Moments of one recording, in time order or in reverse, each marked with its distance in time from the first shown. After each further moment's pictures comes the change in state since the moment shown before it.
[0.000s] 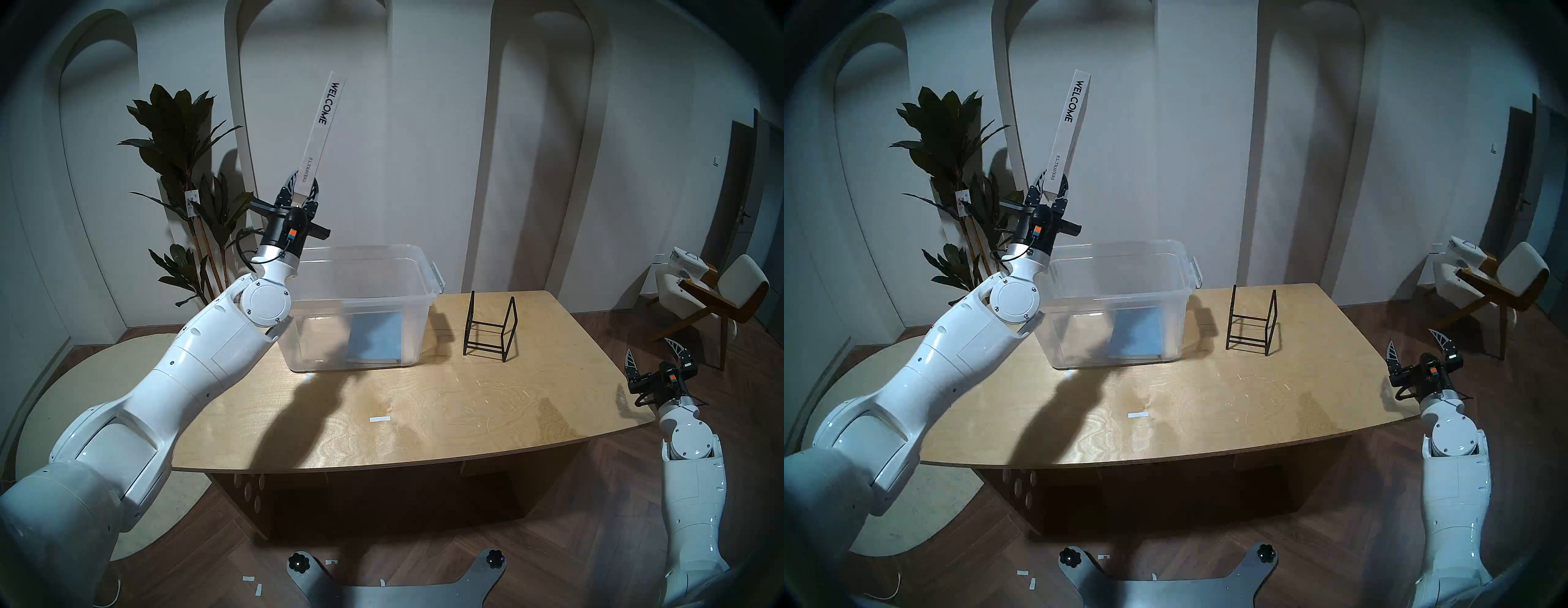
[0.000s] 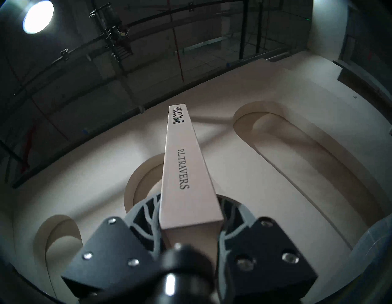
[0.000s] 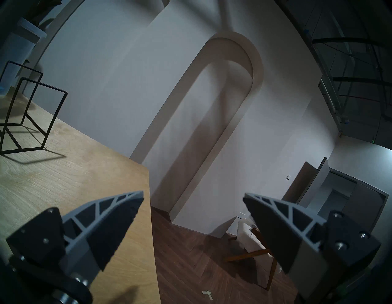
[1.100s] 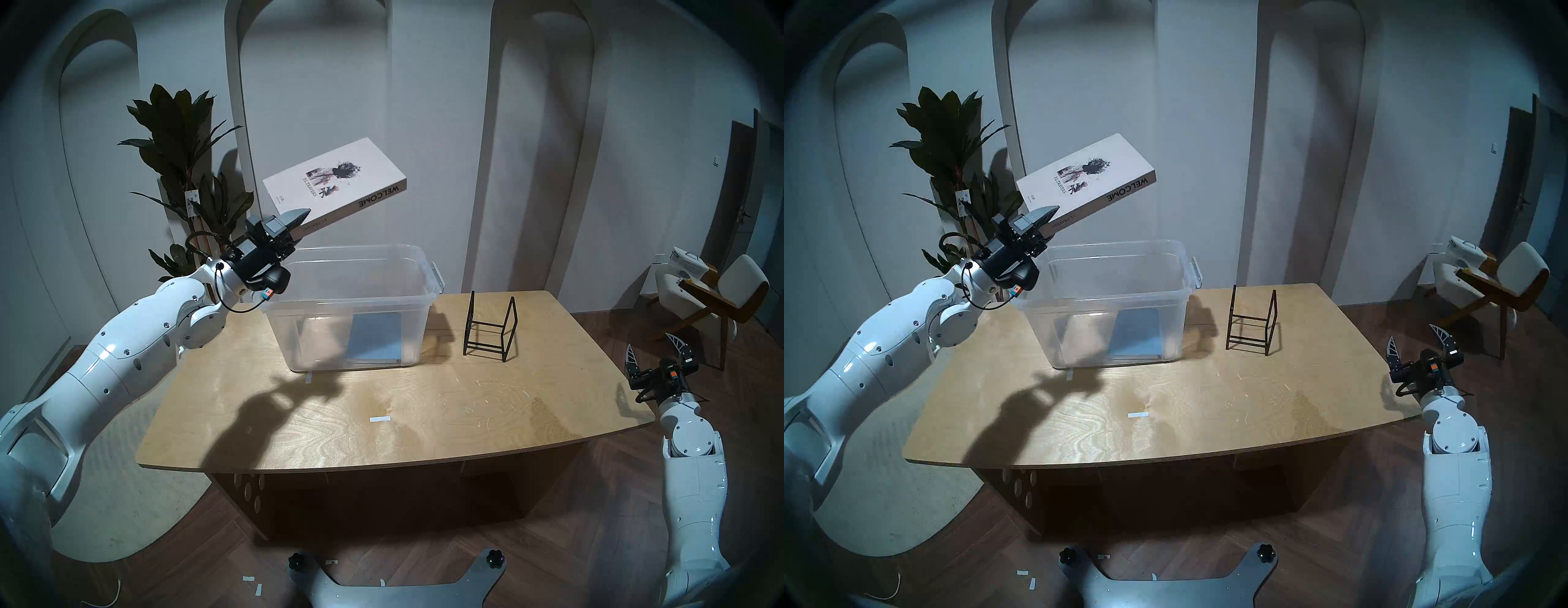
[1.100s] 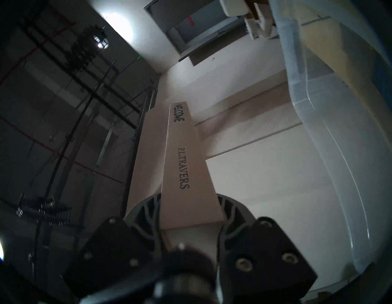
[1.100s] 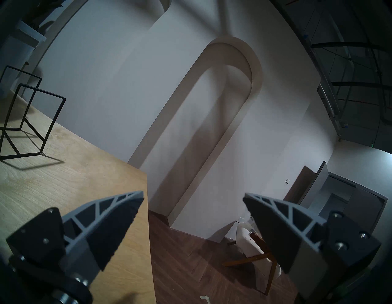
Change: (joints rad) left arm 0.040 0.368 0.074 -0.188 0.852 0.192 0.037; right arm 0.001 0.003 -0.001 -0.020 -0.001 -0.010 0.000
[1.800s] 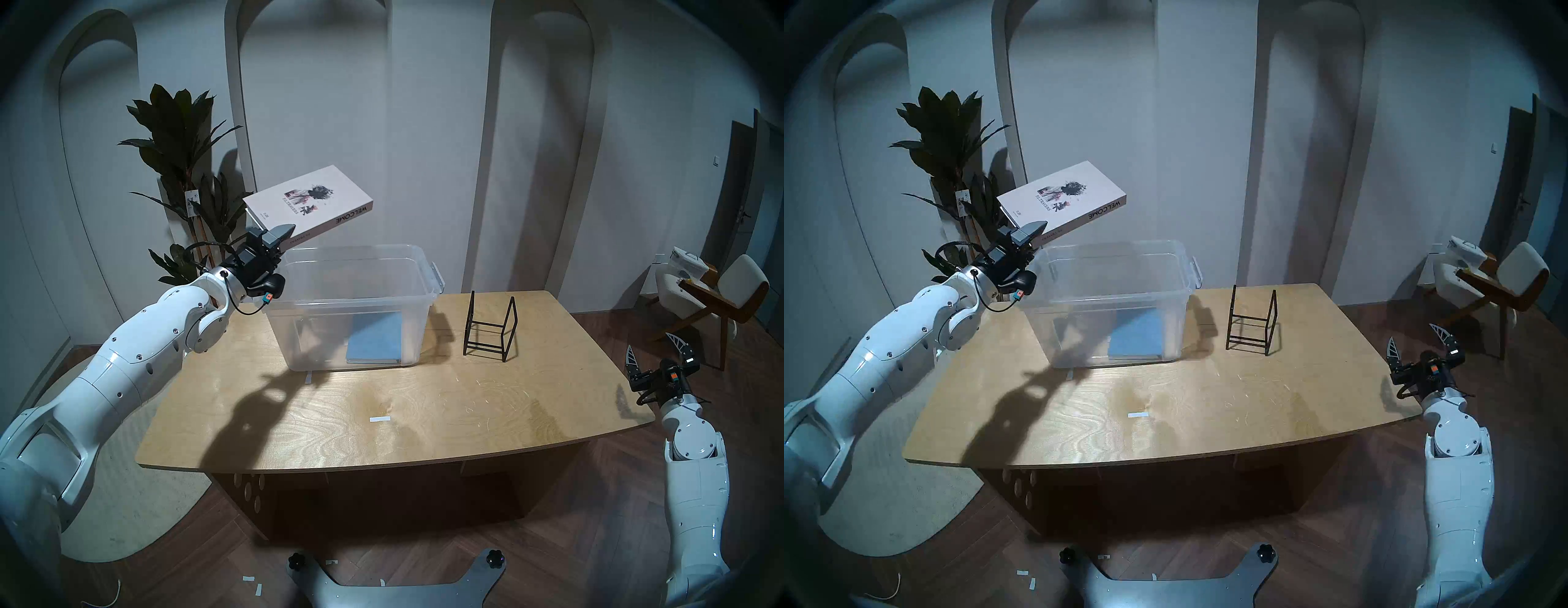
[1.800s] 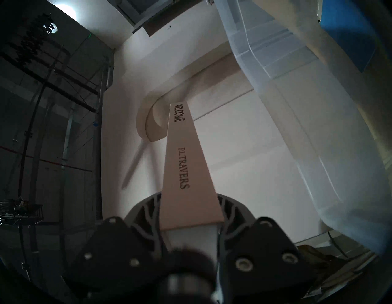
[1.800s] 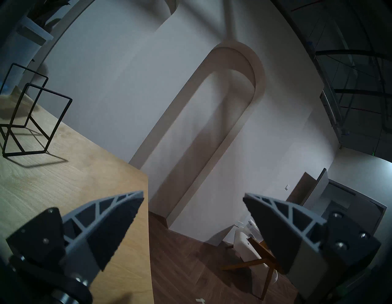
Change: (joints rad) left arm 0.010 -0.071 -0.028 0.115 0.019 0.067 -0.134; right arm -0.030 0.000 0.003 -0.036 -0.016 -0.002 0.000
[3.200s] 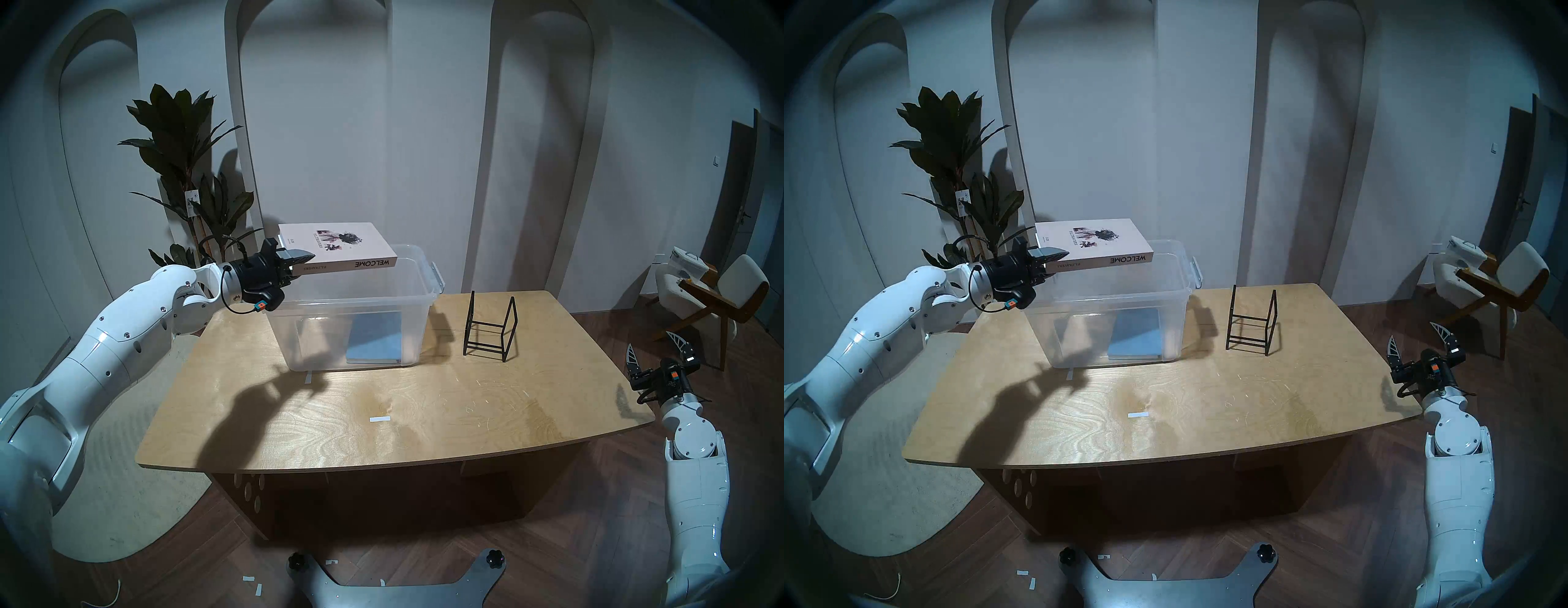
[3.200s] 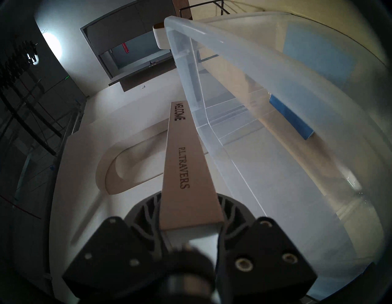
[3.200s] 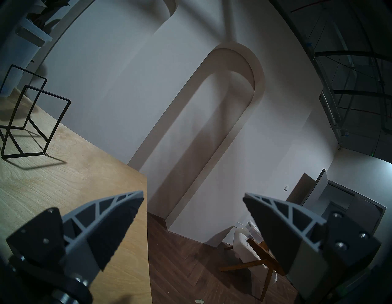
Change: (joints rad) left arm -0.108 0.008 0.035 0.069 -0.045 -0.385 -0.251; right arm 0.002 0.000 0.001 -0.003 0.001 0.000 0.000
